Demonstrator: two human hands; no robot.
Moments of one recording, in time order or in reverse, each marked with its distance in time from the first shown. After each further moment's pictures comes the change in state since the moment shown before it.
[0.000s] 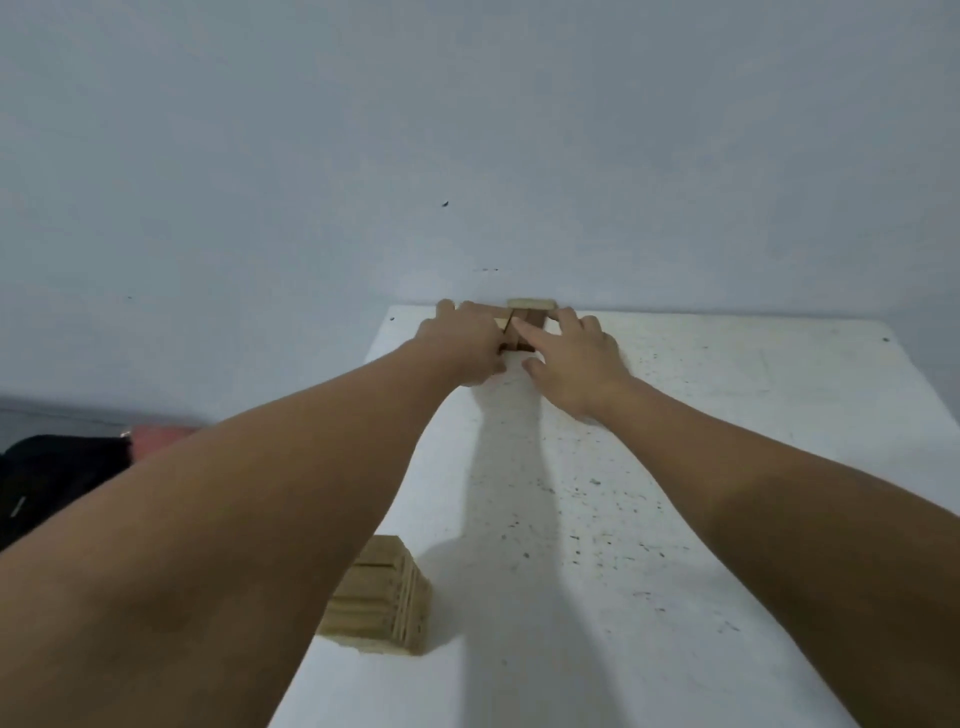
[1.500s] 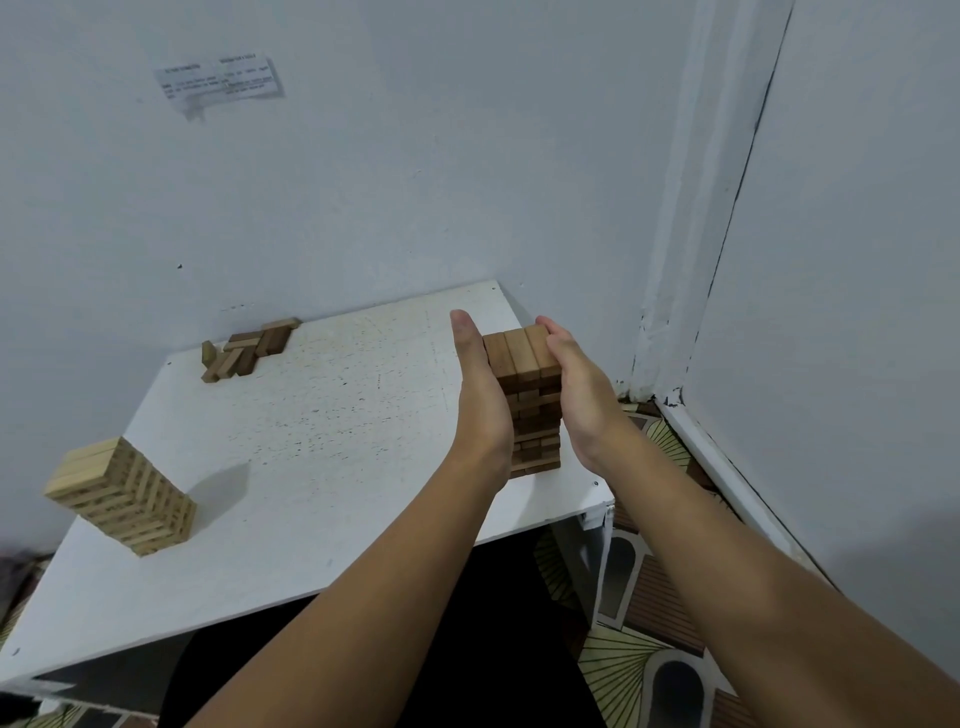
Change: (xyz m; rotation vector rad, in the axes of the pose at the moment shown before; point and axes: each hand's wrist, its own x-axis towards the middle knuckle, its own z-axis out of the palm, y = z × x) left_hand -0.330 0.398 0.034 -1.730 0.021 0.140; right_hand -0.432 0.157 -0.078 1.504 0.456 0.369
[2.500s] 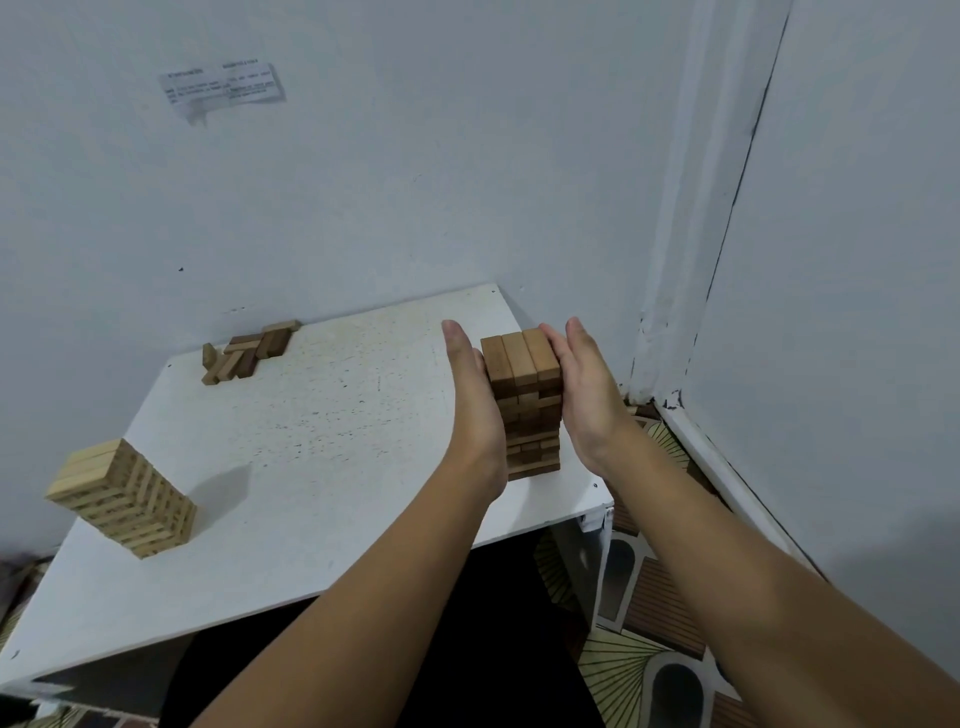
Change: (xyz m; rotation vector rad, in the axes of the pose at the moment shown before) left_hand 0.020 -0.017 -0.018 -0.002 -0.050 0.008; right_hand -0.002 -0.004 -0.004 0.084 -0.104 -0.004
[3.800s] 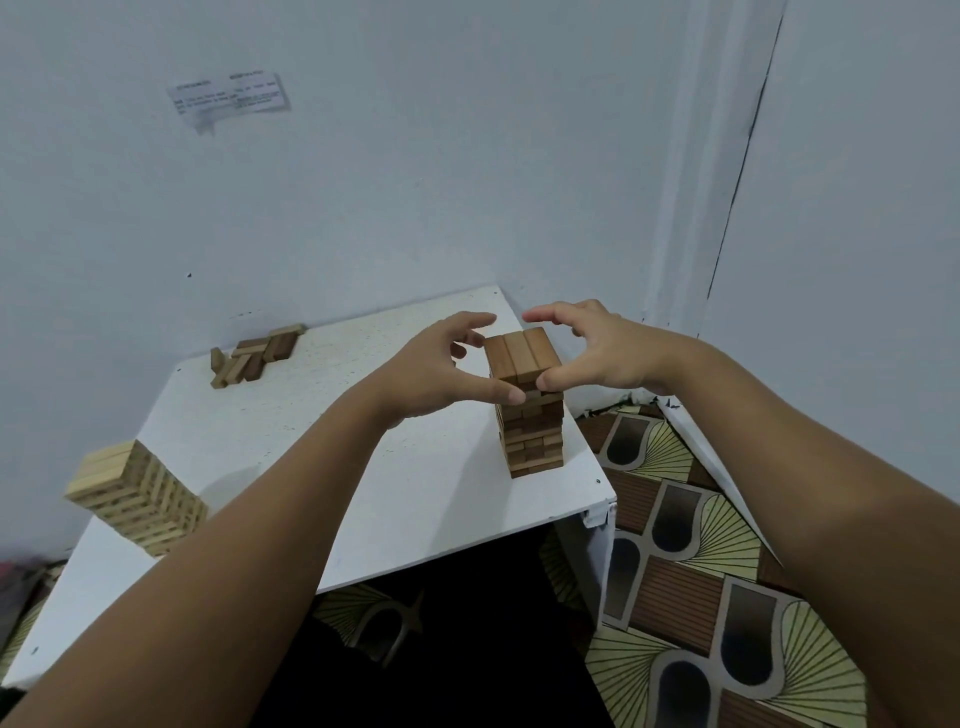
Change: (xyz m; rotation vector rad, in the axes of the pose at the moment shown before) left_hand 0.056 0.046 -0.076 0.891 -0.312 0.249; right_hand 0.025 -0.061 -0.047 -0.997 -0.240 -0.019
